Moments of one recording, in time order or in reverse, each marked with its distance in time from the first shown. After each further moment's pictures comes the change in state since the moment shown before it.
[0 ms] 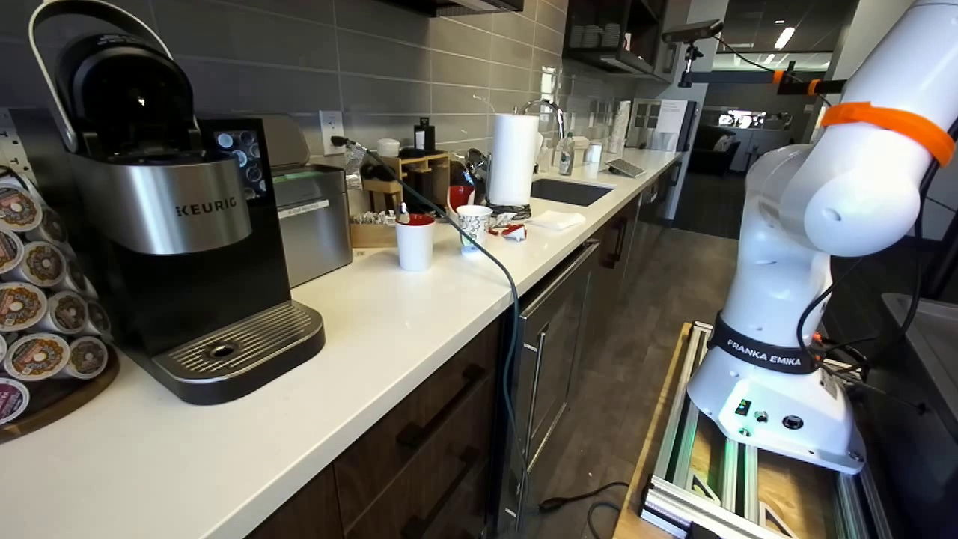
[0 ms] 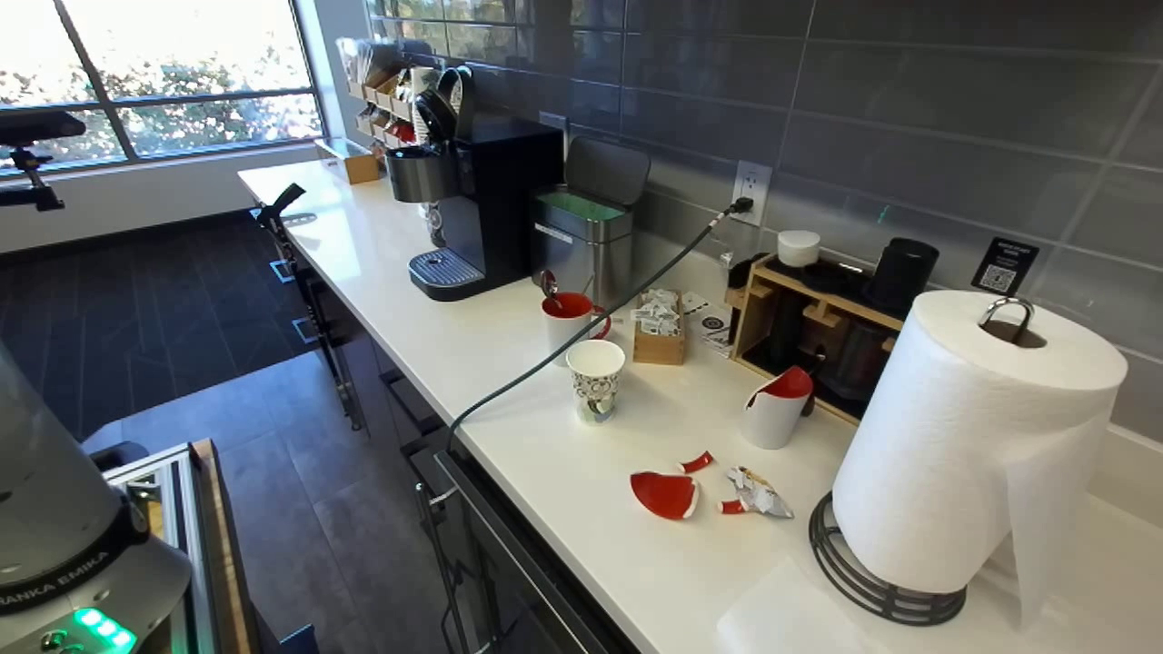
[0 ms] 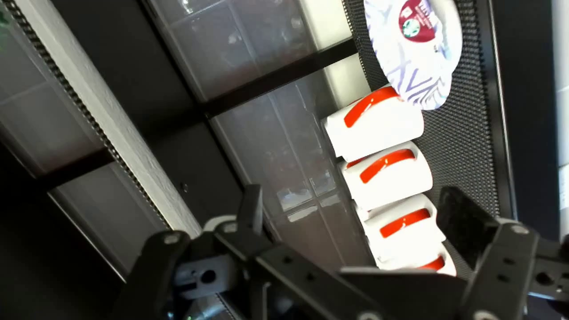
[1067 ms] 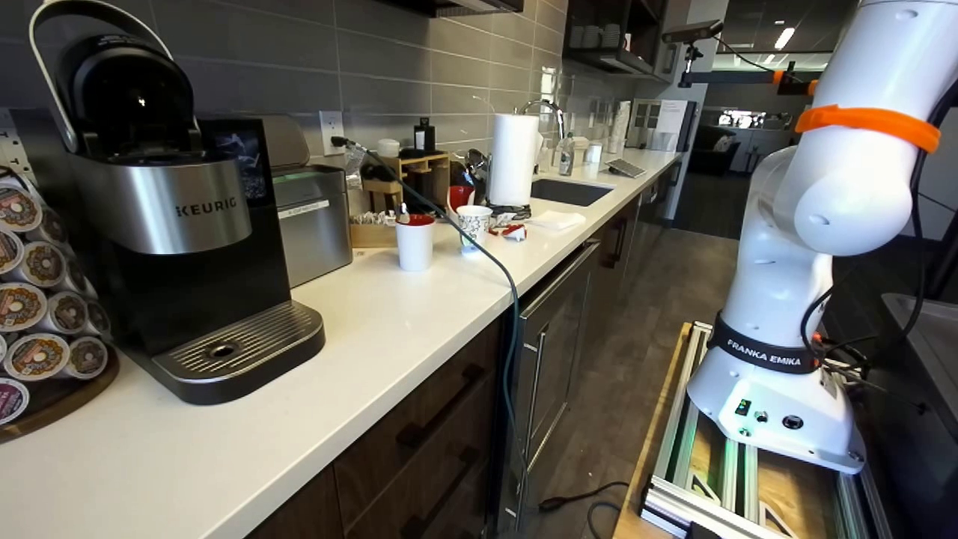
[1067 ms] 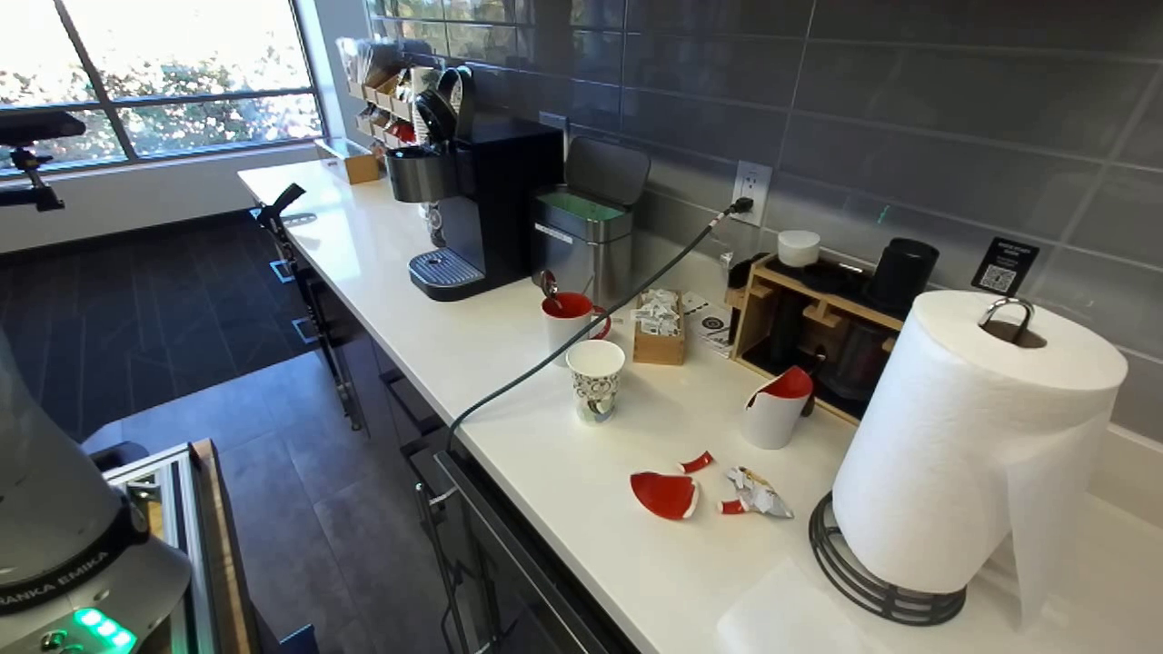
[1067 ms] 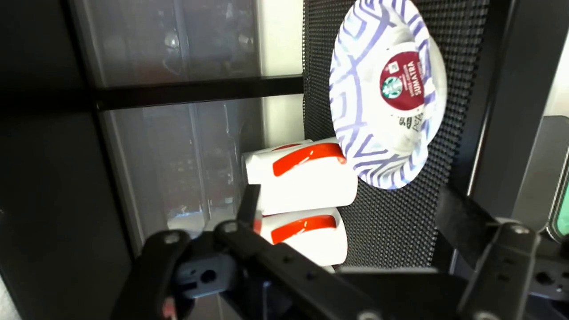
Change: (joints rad) arm -0.074 0.226 0.035 0.192 -0.045 -0.150 -0.266
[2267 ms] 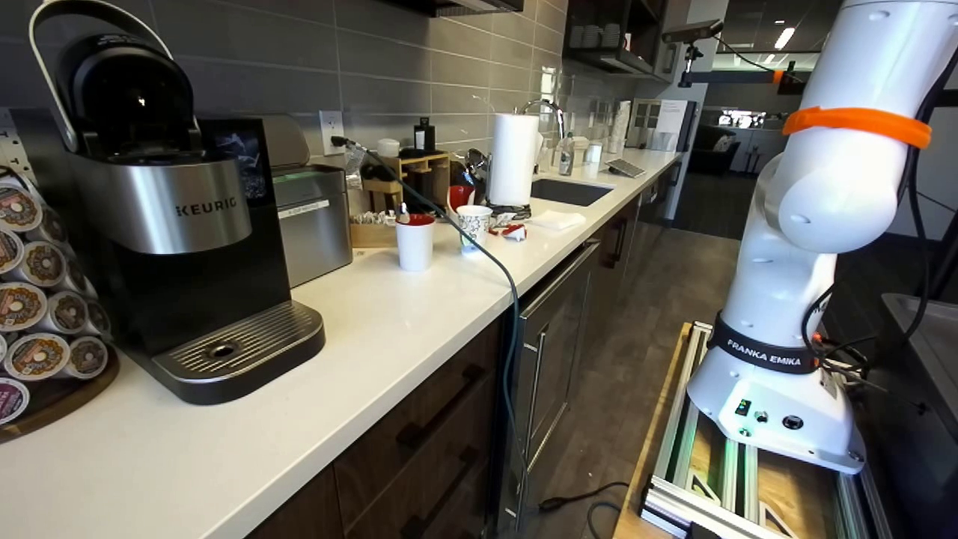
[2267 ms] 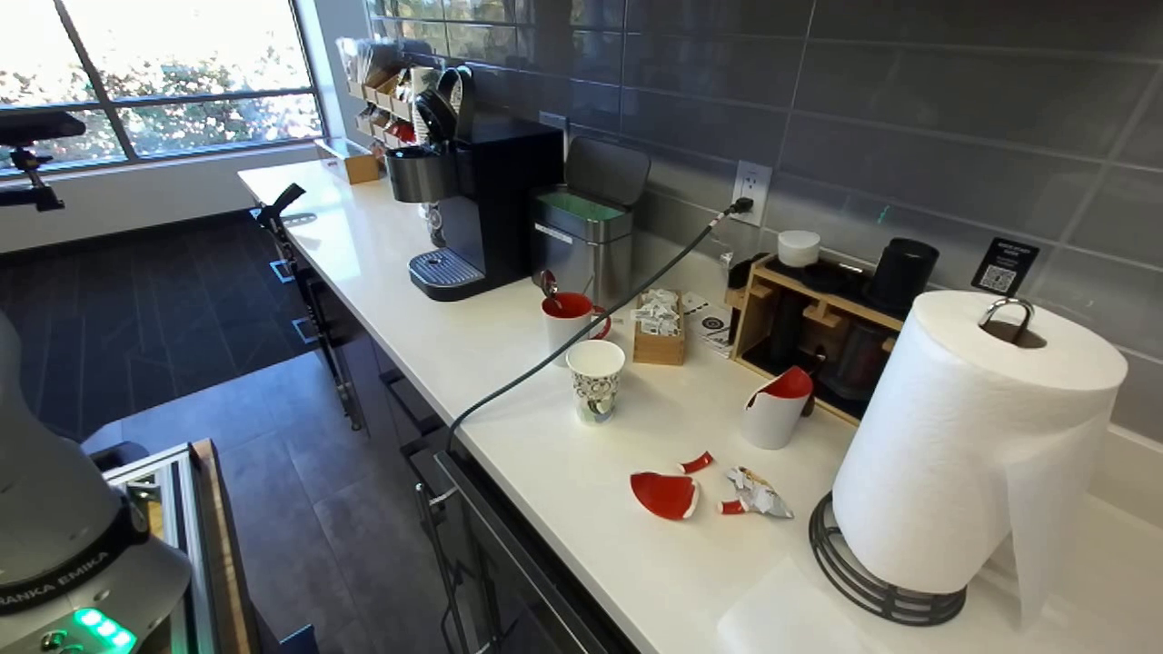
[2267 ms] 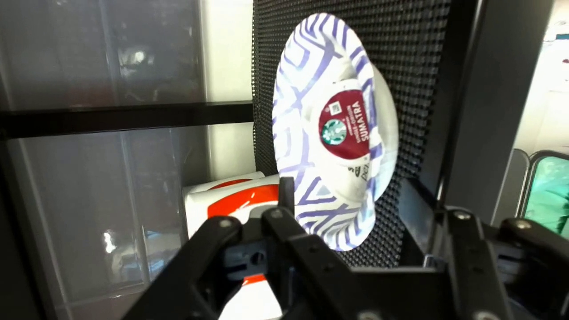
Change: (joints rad) arm -0.124 0.081 0.095 -0.004 -0.038 0.000 0.000
